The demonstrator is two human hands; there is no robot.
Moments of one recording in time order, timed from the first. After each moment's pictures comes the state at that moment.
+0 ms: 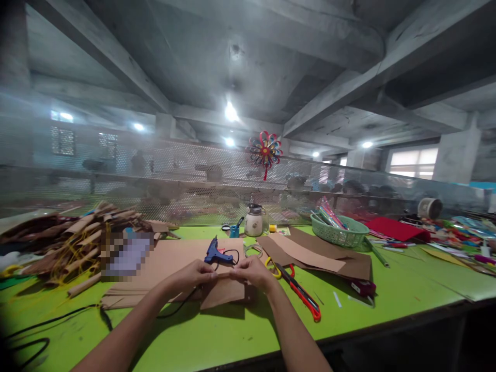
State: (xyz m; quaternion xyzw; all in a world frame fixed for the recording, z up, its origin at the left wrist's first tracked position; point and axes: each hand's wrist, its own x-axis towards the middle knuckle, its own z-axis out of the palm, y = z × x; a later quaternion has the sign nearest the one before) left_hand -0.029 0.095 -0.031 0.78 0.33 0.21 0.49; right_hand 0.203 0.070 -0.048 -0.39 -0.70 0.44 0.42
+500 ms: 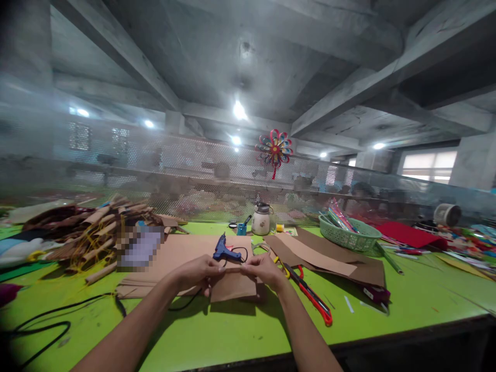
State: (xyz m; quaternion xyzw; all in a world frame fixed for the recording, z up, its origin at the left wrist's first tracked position) left_hand -0.036 0.099 -0.034 0.70 0.33 0.21 0.60; right_hand 0.204 0.070 -0.049 -0.39 -0.69 0.43 0.43
